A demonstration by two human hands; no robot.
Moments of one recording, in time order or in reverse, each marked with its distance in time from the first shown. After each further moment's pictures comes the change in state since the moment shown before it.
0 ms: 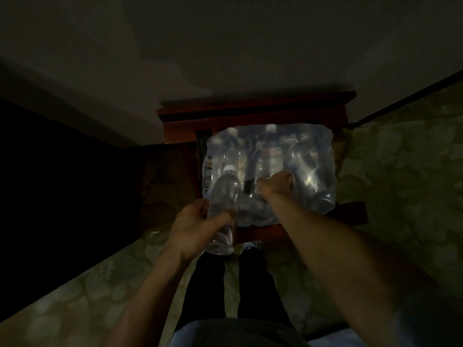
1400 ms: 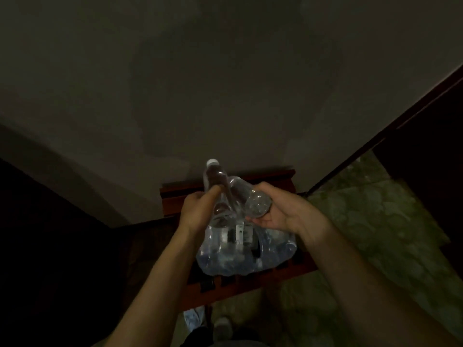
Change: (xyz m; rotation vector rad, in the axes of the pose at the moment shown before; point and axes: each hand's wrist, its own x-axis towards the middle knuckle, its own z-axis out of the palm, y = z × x) left_hand -0.084 0.149 -0.011 -0.275 -0.018 0.317; right_hand -0.185 -0.098 -0.197 0.630 -0.647 -0.062
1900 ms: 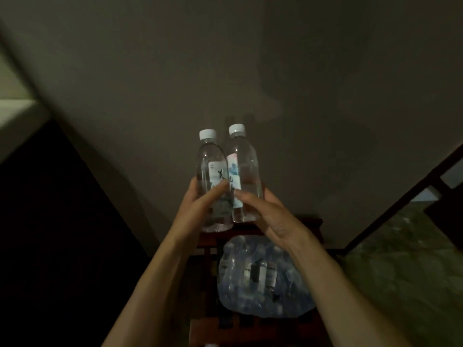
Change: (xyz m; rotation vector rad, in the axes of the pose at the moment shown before) left_hand -0.120 0.081 -0.017 -0.075 -0.020 0.488; right_hand -0.102 -0.022 0.071 -0.162 -0.415 -0.636
